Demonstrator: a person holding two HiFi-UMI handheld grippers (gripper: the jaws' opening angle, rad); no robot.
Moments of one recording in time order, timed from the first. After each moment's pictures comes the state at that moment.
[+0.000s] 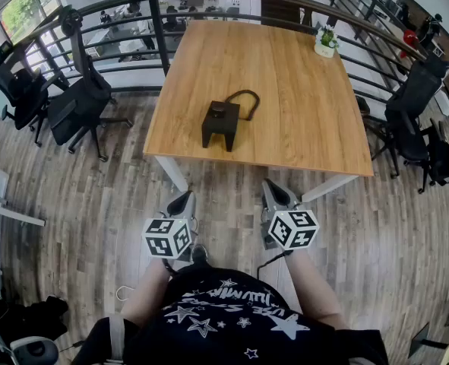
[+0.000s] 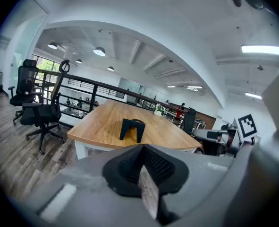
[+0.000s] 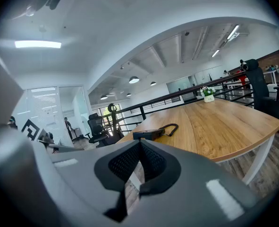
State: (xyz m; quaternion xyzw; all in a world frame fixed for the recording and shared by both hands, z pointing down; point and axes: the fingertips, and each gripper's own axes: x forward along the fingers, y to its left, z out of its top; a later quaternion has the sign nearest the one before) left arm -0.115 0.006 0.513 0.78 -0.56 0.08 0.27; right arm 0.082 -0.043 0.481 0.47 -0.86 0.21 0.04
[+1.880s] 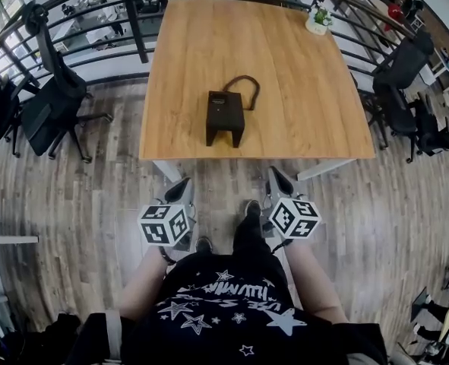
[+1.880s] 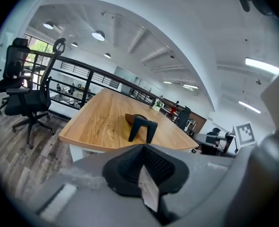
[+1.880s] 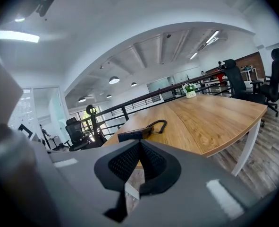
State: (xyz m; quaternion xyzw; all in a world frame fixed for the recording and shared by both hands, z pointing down) left arm -0.172 -0.066 0.548 0.80 -0.50 0.08 0.33; right arm 0.048 -0.093 0.515 0.57 -0.78 0.25 0.03
